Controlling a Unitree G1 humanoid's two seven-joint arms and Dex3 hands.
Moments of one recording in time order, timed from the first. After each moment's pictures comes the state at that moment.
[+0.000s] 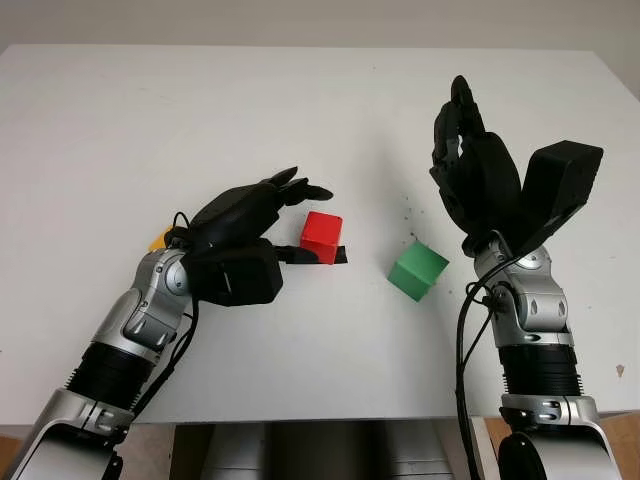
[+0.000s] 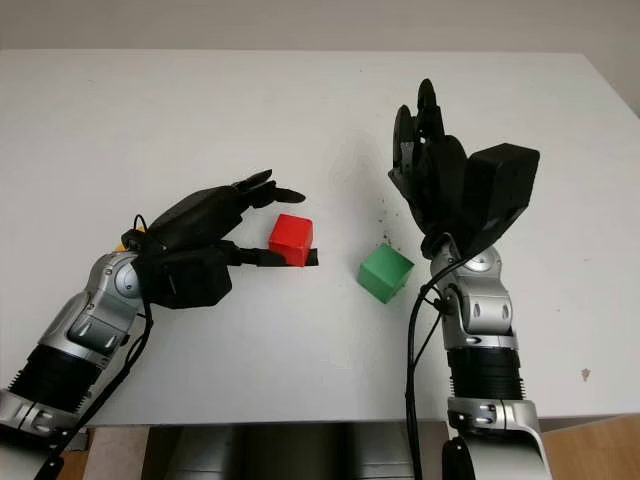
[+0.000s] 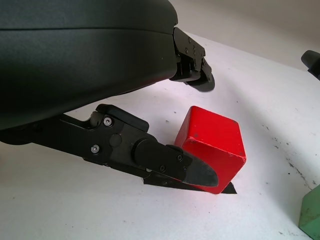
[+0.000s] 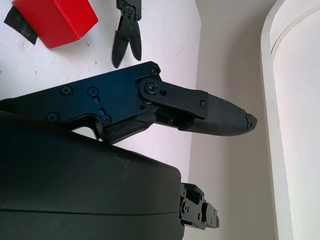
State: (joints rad) left arm -0.55 0.45 -0.23 0.24 0.53 -0.13 -0.29; right arm -0.56 -0.19 -0.15 0.19 0.20 0.21 0.13
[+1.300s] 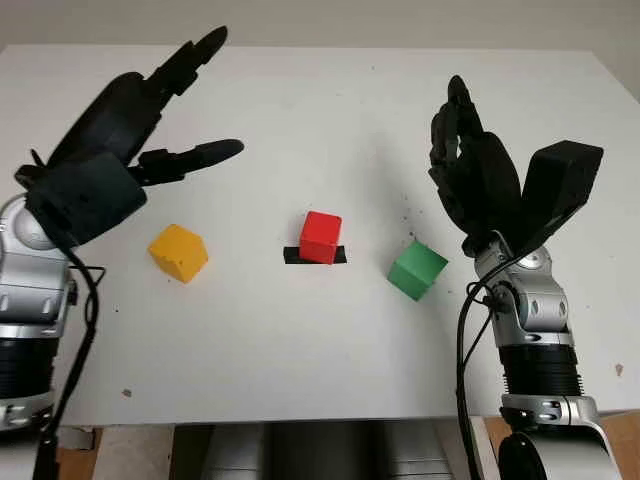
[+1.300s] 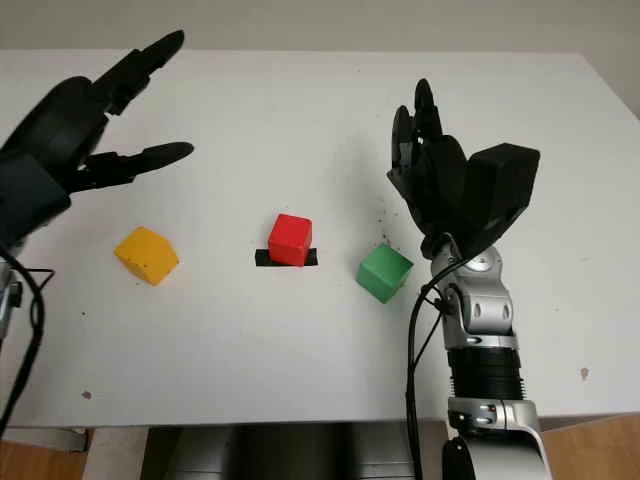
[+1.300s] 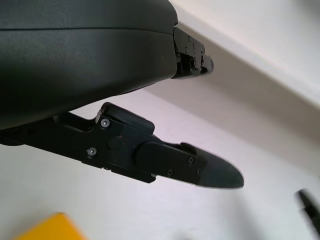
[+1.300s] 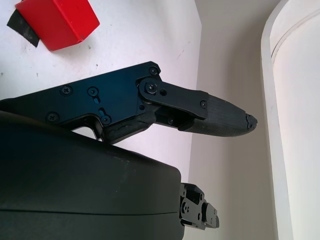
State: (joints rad) left arm -0.54 0.79 0.12 0.04 0.21 -0.07 -0.47; right arm -0.56 -0.19 -0.15 0.19 0.20 0.21 0.15
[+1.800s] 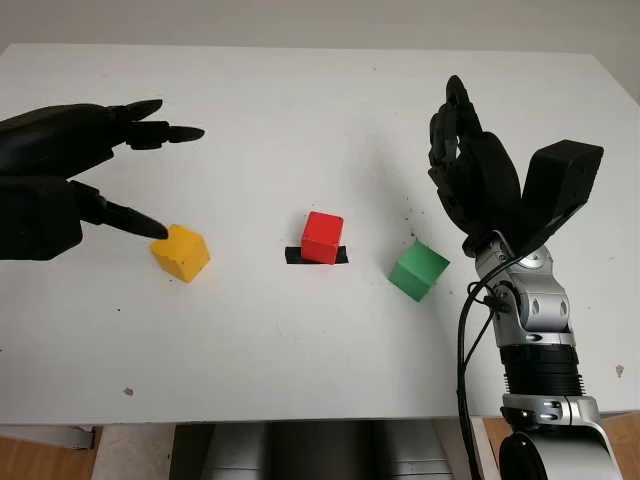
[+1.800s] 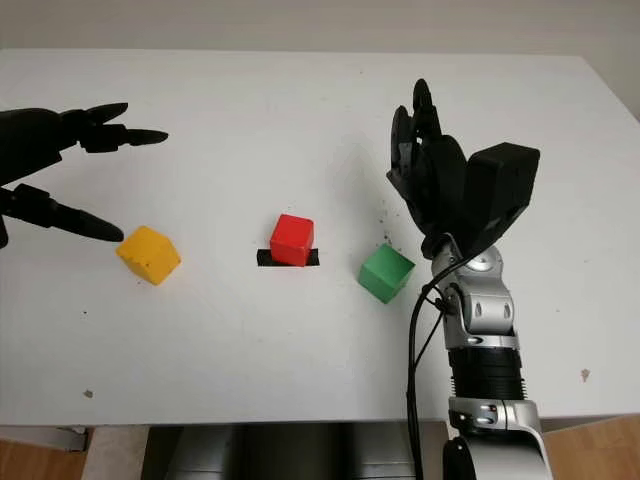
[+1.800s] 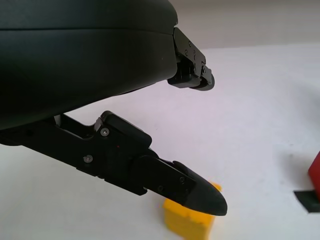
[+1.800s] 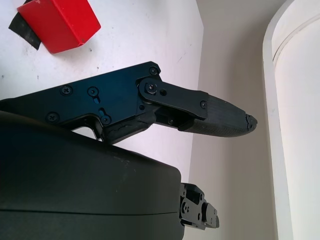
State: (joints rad) left arm -0.54 1.08 0.09 0.10 0.27 -0.24 -0.74; right arm -0.56 -0.19 -0.15 0.19 0.20 0.22 0.16
